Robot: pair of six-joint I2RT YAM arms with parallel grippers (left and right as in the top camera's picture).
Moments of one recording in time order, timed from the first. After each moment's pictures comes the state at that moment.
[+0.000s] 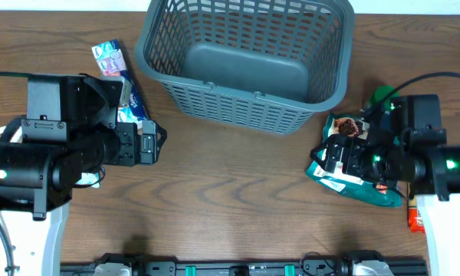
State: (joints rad) left arm -0.10 1.20 1.62 -1.44 0.23 -0.04; right arm 0.05 1.16 1.33 -1.42 -0.30 0.30
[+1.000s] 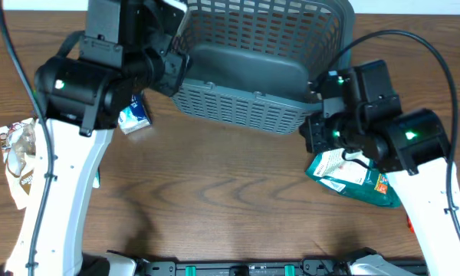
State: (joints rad) left arm -0.31 1.56 1.99 -1.21 0.07 0.13; right arm 0.35 1.32 1.51 -1.26 -0.15 0.17
